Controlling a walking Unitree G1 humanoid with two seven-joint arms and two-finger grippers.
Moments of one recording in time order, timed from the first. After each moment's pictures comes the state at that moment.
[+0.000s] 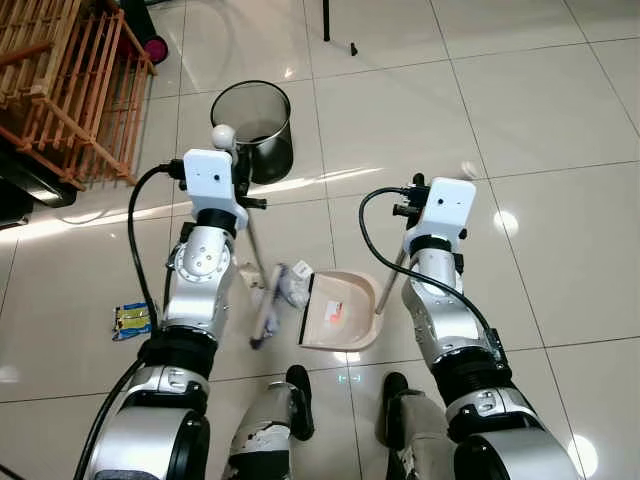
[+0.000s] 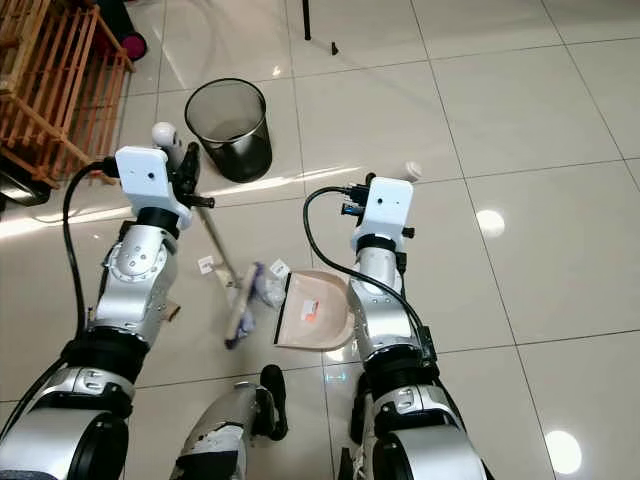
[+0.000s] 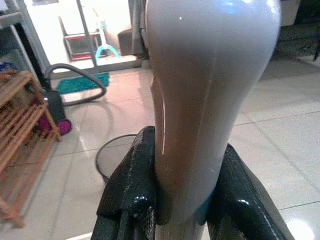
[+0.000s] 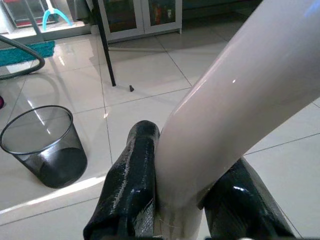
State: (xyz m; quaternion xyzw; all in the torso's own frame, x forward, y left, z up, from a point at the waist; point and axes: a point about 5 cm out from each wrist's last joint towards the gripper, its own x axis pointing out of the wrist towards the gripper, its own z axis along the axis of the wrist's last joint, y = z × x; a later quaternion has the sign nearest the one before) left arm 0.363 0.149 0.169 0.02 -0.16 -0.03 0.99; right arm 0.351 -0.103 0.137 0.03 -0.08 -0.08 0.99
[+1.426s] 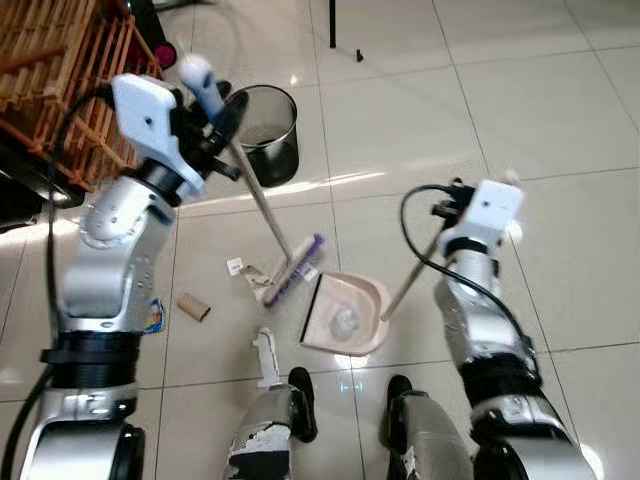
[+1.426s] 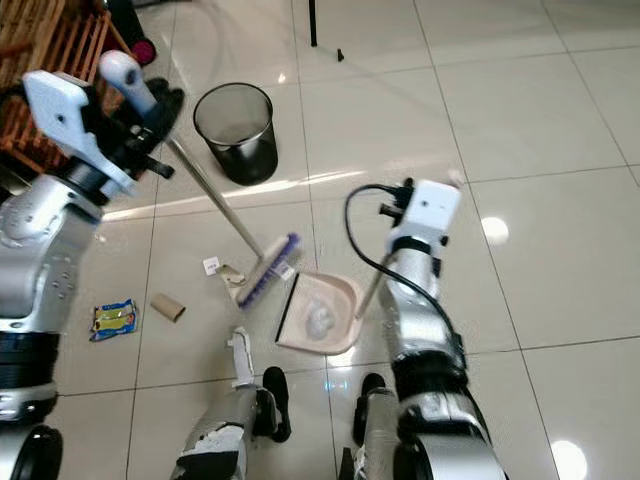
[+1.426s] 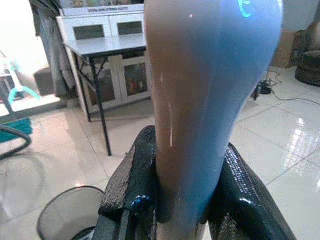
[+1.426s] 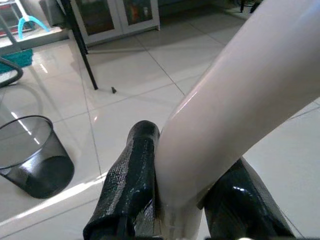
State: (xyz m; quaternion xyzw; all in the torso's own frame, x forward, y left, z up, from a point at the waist) left arm 0.328 0.184 0.257 0.05 -0.20 -0.21 0.95; right arm 0.347 -0.156 0.137 0.06 -0.07 -0.13 0.99
